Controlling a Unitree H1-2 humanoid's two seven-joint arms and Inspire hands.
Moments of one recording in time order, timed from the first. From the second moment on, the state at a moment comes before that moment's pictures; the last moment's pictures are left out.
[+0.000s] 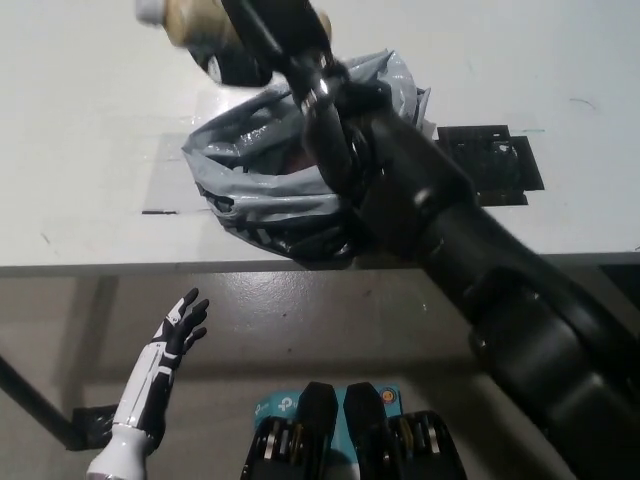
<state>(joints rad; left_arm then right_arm) -0.03 0.14 -0.03 0.00 -0.01 -0.12 -0.09 -1.29 0.08 0.51 1.15 -0.64 -0.24 -0.41</state>
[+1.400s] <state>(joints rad) -0.03 0.16 -0.03 0.00 -0.01 -0.09 -0.11 -1.09 0.04 0.42 0.93 -0.54 -0.26 -0.15</state>
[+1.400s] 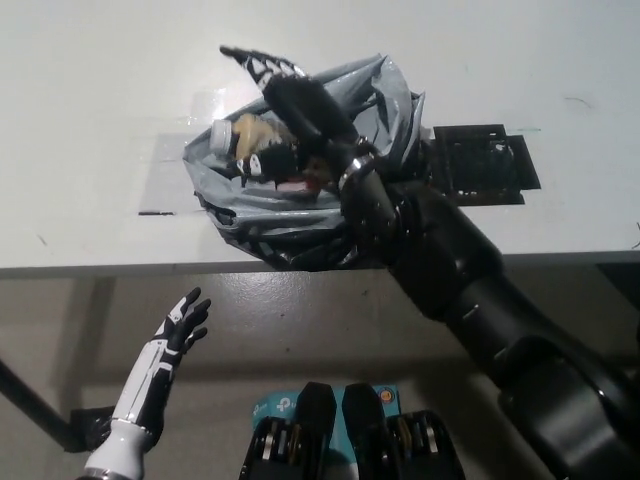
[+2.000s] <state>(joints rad) 0.03 0.15 -0.03 0.00 -0.01 -0.09 -0.11 -1.07 -0.10 0.21 0.29 -0.39 -0.16 0.01</state>
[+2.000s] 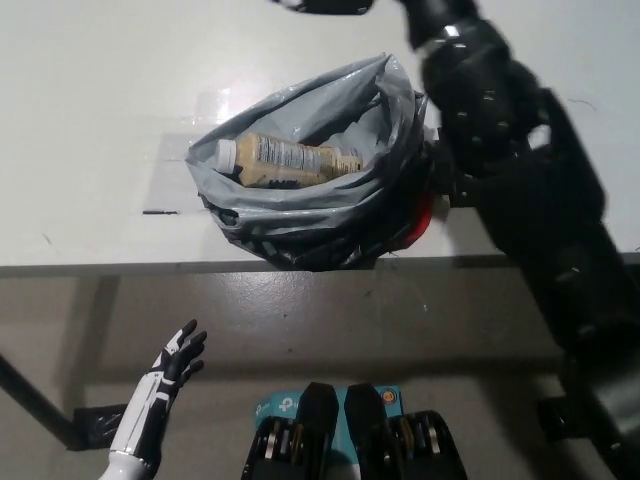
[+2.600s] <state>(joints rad) 0.03 0.15 -0.03 0.01 -0.01 -0.09 -0.11 -0.36 -0.30 0.07 -0.31 -0.29 -0.11 0.03</state>
